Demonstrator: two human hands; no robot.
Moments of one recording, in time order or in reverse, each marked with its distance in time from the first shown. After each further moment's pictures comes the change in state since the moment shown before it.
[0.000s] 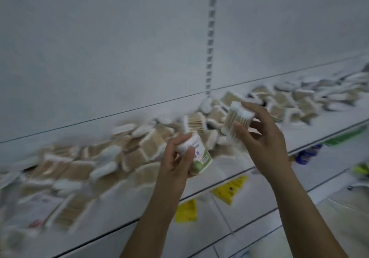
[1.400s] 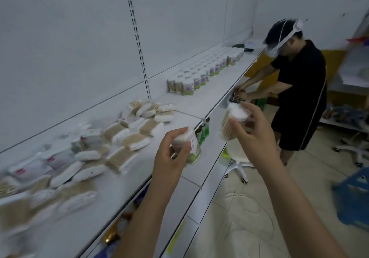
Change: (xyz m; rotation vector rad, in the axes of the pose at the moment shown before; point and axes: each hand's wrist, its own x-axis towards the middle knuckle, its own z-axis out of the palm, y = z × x) left_hand 0.205 -0.168 0.772 0.027 -0.592 -0.019; right_hand 0.236 0.278 -0.690 -0.395 0.581 0.228
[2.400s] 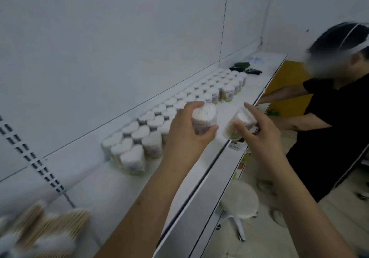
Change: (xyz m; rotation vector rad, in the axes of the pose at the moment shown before) left_hand 0.459 -0.039 0.217 0.442 0.053 0.261; right_hand 0.456 0.198 0.002 -0.136 -0.061 -0.093
